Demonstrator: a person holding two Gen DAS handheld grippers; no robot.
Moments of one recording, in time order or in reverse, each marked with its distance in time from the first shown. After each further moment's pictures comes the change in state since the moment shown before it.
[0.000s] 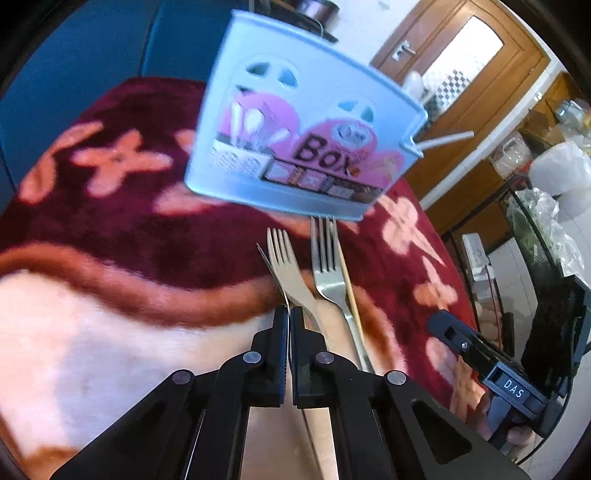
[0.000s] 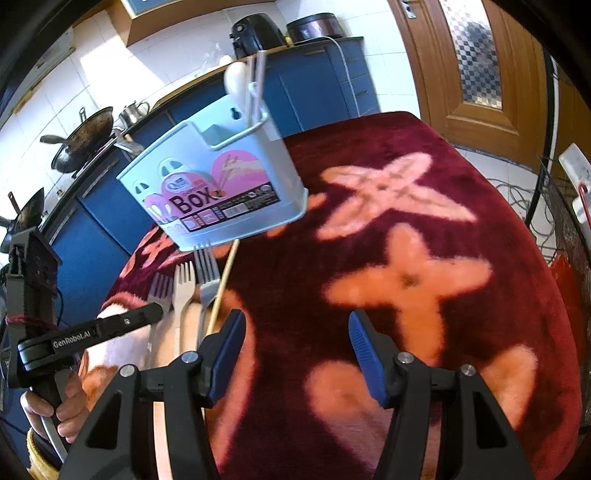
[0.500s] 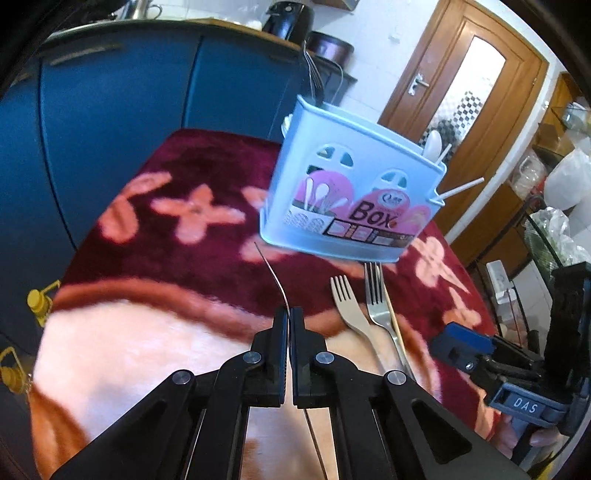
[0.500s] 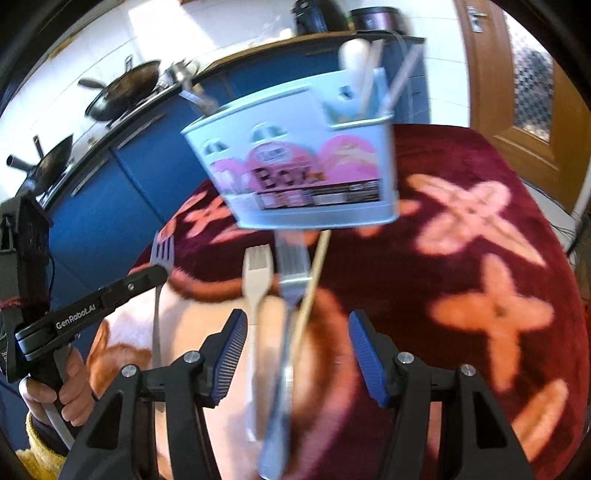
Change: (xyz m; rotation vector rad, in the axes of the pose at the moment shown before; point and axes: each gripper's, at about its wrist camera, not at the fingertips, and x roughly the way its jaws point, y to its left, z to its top) left arm -0.052 0.028 0.002 0.029 -0.171 0.126; right arm 0.026 0.077 0.010 -0.180 0.115 0.075
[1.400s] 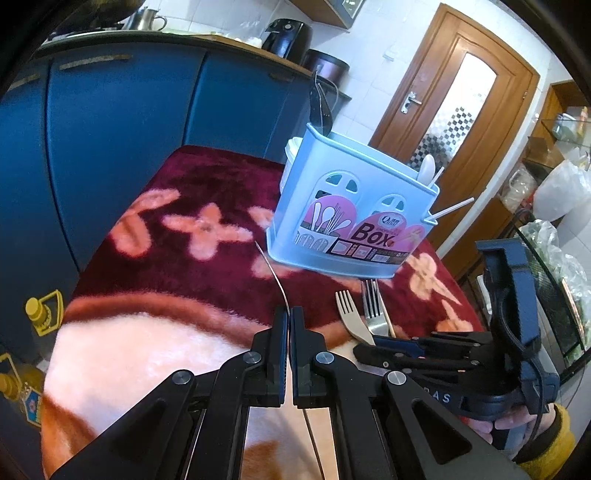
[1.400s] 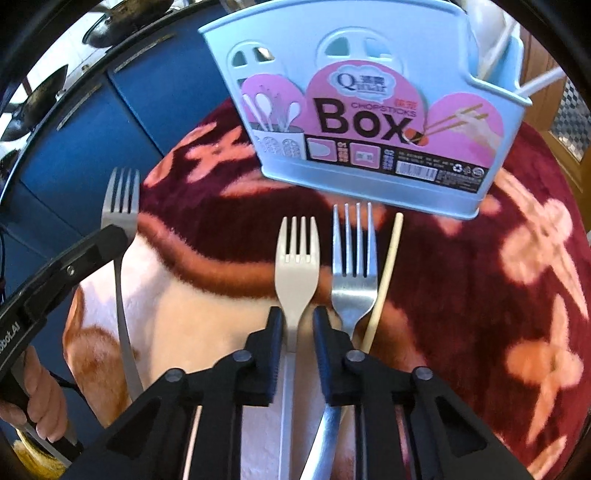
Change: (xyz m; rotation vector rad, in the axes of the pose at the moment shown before) left arm -0.015 0.016 -0.001 -0.006 -0.069 -0.042; right arm 0.067 0.026 0.024 -0.086 0.223 -0.027
